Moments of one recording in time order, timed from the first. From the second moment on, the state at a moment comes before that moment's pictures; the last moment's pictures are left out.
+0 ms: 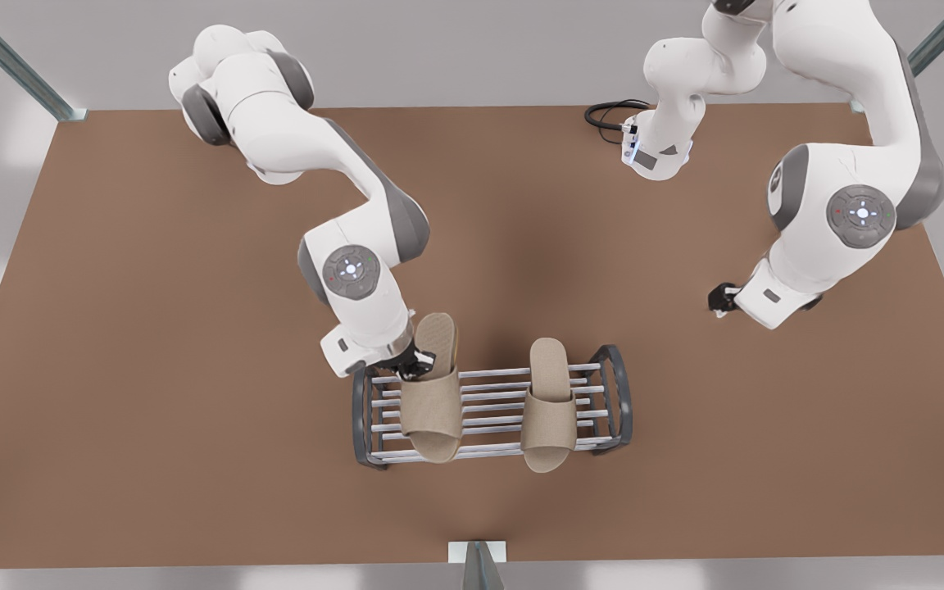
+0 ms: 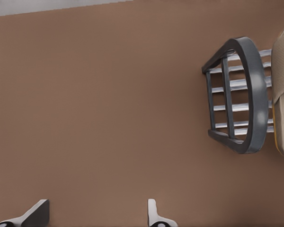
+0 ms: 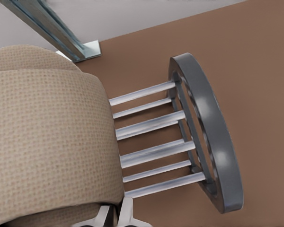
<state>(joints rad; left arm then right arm) -0.10 0.17 -0.05 -1.54 0.12 1.69 -0.11 0.58 0.78 -0.06 -0.86 0.03 1.79 0.78</state>
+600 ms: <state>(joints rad) -0.10 0.19 -0.04 -1.52 0.12 1.69 0.04 0.64 0.87 -0.08 -0.88 -0.06 1.89 0.98</state>
